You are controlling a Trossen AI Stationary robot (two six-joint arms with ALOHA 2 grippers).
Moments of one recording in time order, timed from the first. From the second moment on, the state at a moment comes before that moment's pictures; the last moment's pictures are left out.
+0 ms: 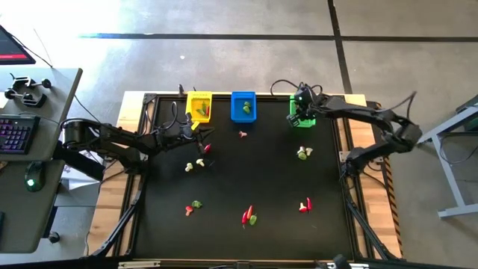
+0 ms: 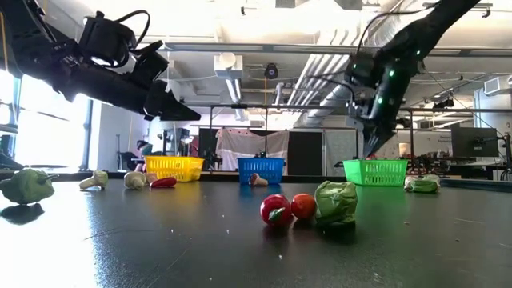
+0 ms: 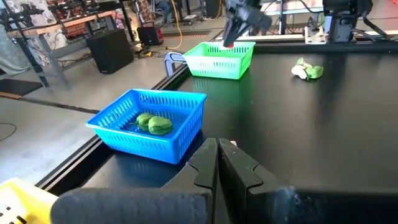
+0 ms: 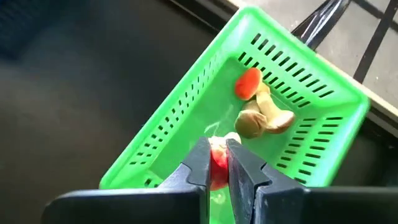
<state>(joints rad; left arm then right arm) 0.31 1.30 0.23 0.87 -0.14 0.13 -0.73 1.41 0.82 -0.48 0.25 0.16</state>
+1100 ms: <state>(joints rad) 0.31 1.30 0.23 0.86 -0.14 0.13 -0.25 1.48 1.10 -0.78 0.00 -0.03</state>
